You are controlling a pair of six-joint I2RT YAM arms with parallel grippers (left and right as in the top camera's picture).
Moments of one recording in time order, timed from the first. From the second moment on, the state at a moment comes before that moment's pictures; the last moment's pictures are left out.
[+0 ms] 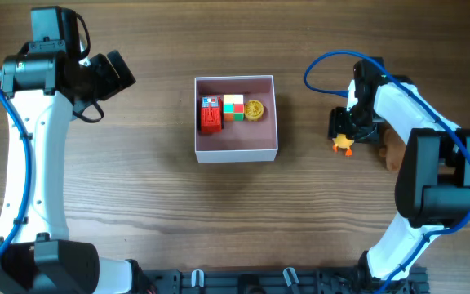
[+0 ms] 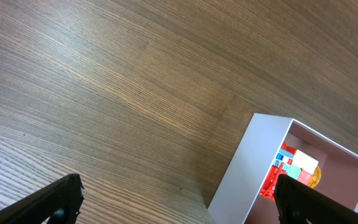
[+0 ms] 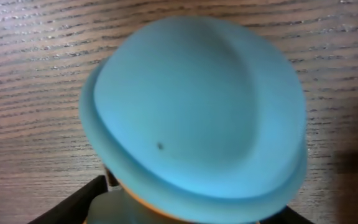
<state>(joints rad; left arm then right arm) 0.07 1.61 1.65 -1.17 0.03 -0.45 -0.02 1.97 1.26 -0.85 -0.04 0.13</state>
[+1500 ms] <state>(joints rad) 0.07 1.61 1.65 -1.17 0.04 -0.45 0.57 1.94 1.38 -0.59 0.08 0.44</state>
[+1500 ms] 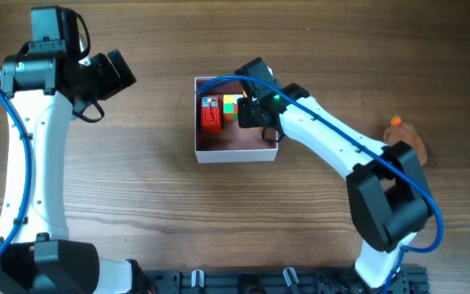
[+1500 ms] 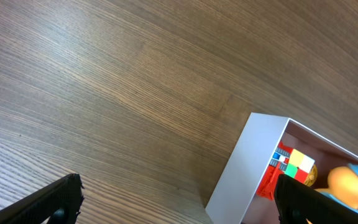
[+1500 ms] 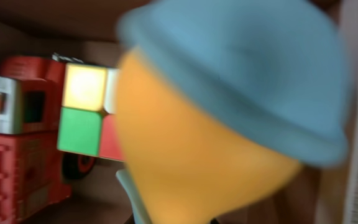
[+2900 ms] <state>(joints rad) 0.07 1.61 1.65 -1.17 0.04 -0.45 0.22 1.47 1.63 -1.20 0.24 0.58</state>
